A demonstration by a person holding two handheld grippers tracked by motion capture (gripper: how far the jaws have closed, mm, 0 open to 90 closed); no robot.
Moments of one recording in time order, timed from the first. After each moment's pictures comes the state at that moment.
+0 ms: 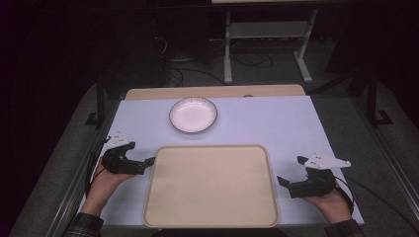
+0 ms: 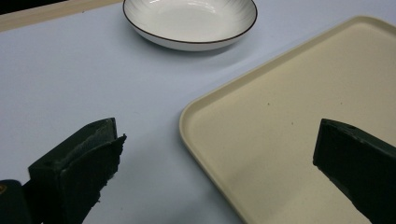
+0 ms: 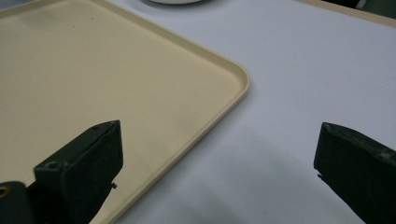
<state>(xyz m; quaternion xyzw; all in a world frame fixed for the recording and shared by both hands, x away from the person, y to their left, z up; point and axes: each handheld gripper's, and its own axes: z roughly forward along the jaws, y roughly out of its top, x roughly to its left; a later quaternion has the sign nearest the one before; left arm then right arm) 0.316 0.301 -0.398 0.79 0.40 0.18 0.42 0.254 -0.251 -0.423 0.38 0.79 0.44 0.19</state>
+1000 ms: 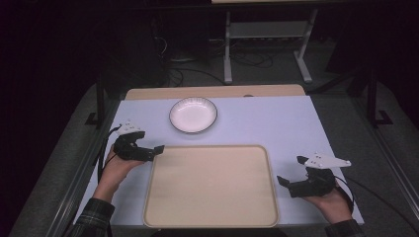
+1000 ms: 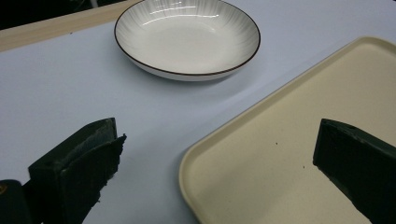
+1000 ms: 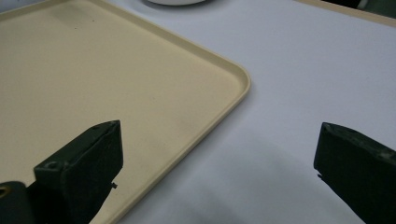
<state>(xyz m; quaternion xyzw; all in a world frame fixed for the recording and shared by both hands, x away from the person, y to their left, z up) 0.354 0.280 -0.395 0.79 0.40 0.17 0.43 0.255 -0.251 -0.423 0.38 0.79 0.44 0.19</state>
